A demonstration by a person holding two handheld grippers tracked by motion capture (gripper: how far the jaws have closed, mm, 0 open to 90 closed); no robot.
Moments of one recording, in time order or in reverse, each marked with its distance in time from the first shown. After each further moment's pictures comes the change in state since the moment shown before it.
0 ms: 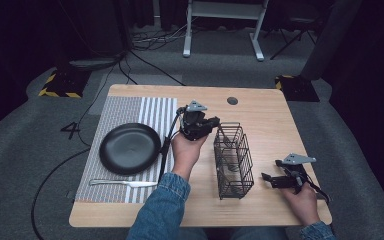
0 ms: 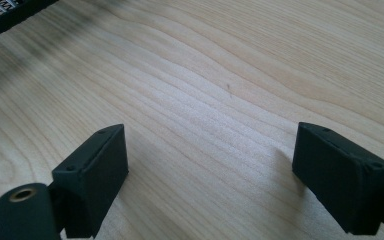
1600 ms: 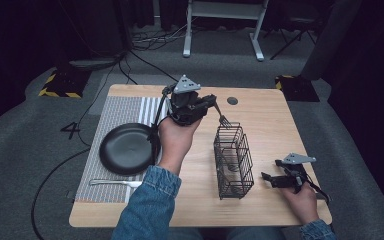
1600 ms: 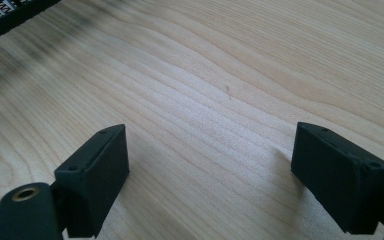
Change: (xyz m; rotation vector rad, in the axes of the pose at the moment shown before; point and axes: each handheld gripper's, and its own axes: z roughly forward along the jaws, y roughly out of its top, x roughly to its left) left arm -0.031 0.066 -0.084 -0.119 0.055 0.096; right arm 0.000 0.001 0.001 -0.001 -0.001 0.002
